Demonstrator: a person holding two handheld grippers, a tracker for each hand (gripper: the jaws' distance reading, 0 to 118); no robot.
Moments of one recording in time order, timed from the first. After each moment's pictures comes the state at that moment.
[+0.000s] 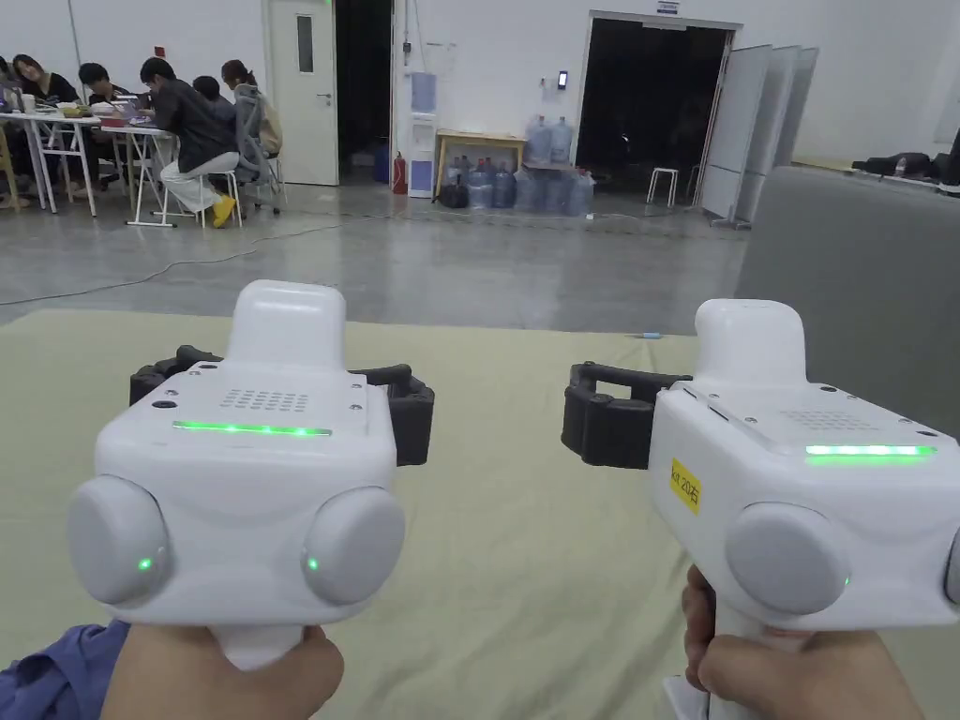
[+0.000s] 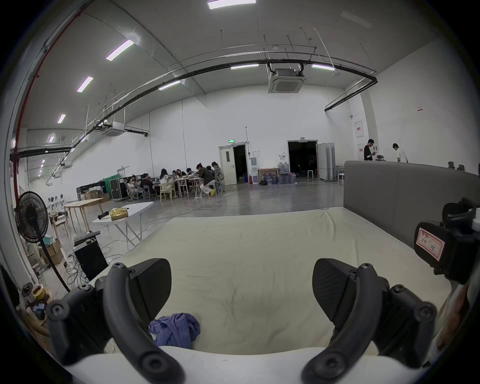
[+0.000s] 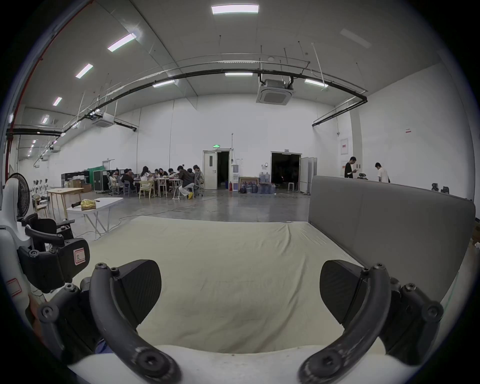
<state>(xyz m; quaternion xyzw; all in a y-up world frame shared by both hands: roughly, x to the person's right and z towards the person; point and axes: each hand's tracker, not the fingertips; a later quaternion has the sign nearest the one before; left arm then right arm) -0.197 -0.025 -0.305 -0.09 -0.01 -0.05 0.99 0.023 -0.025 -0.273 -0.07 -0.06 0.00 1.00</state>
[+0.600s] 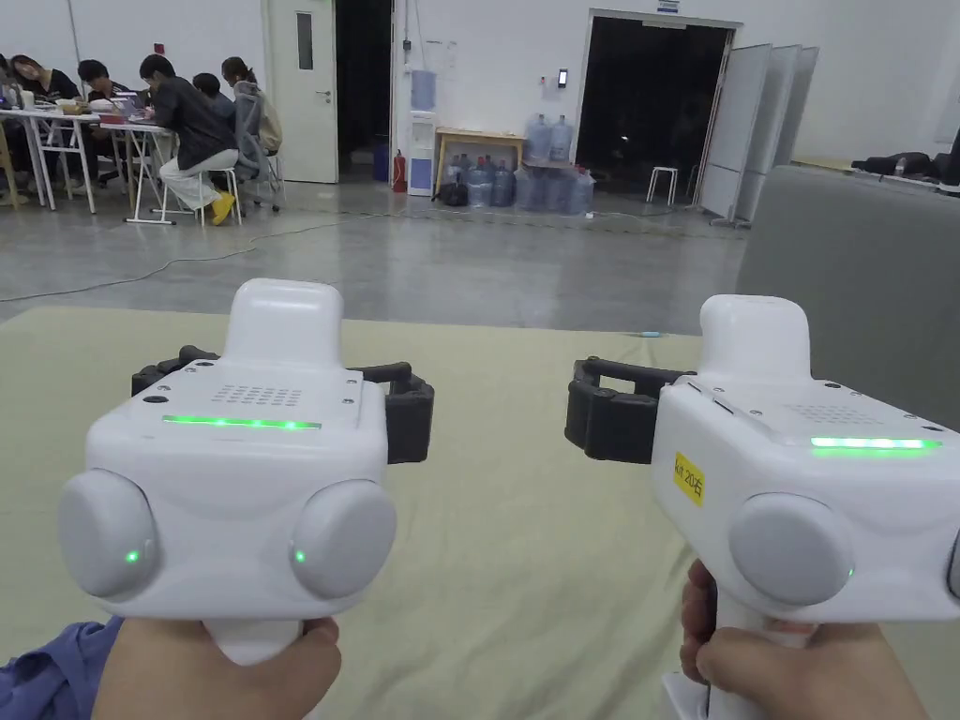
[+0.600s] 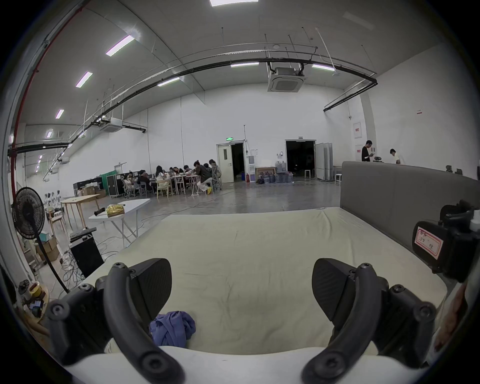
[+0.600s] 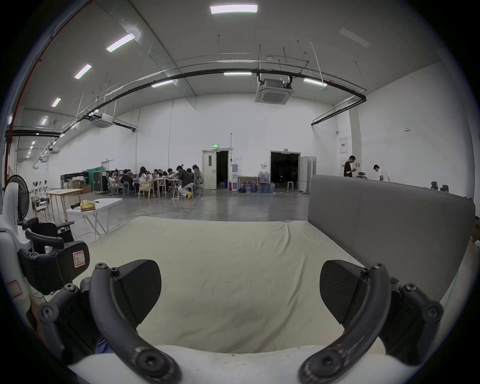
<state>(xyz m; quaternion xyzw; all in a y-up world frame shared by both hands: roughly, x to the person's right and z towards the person) -0.200 -0.025 -0.307 -0.10 -0.02 -0.03 0.99 0.025 -0.023 -0.275 -0.07 -0.07 -0.01 1.00</state>
